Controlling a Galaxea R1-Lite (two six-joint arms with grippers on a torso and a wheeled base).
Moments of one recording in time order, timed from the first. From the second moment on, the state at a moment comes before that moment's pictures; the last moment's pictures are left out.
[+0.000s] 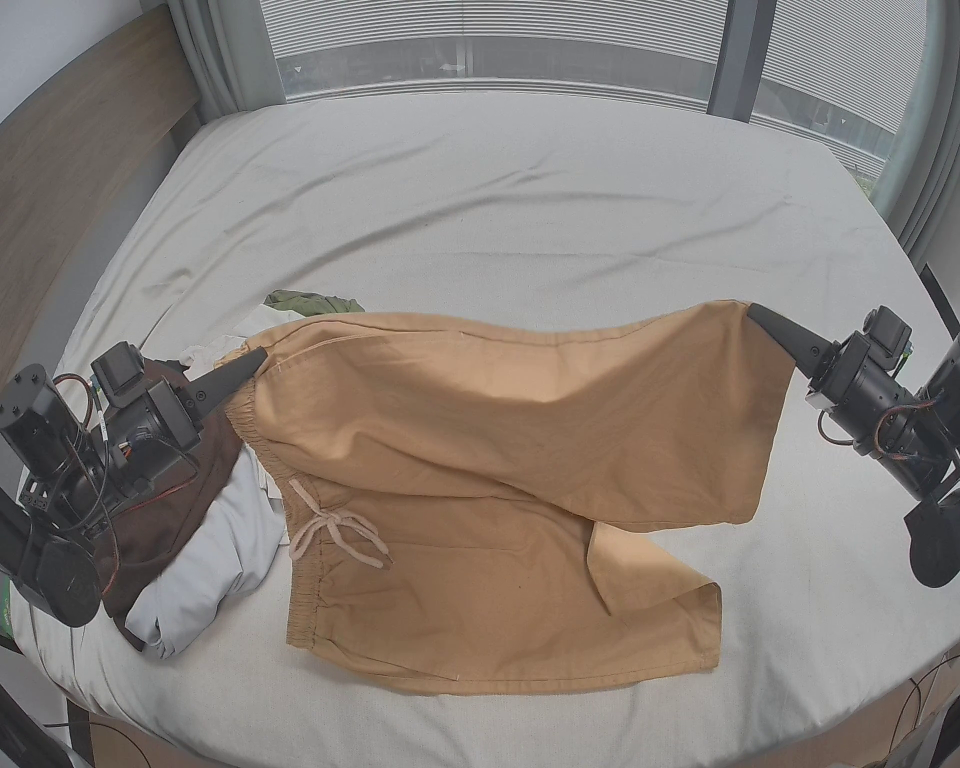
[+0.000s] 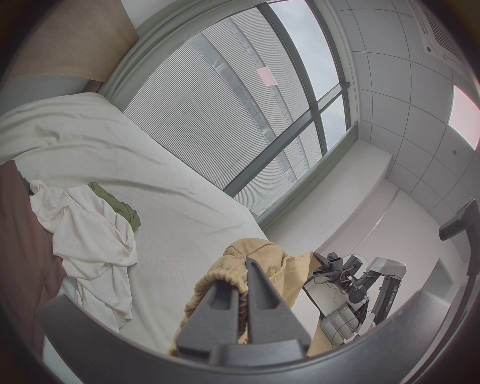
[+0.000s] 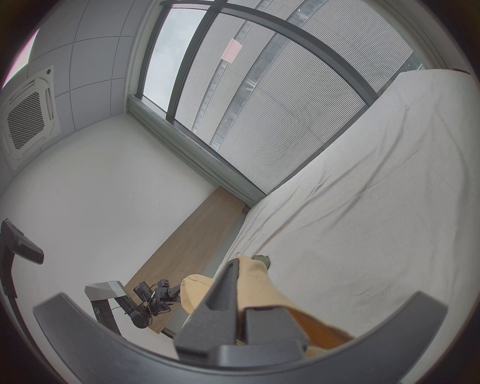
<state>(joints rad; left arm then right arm) -0.05 1.74 -0.45 -1.55 -0.71 -0.68 0.18 1.67 -0.52 -1.48 0.57 0.73</state>
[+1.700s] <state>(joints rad) -0.01 1.78 -0.41 -1.55 -0.71 -0.58 0.13 1.65 -0.53 -1.48 0.62 0.70</state>
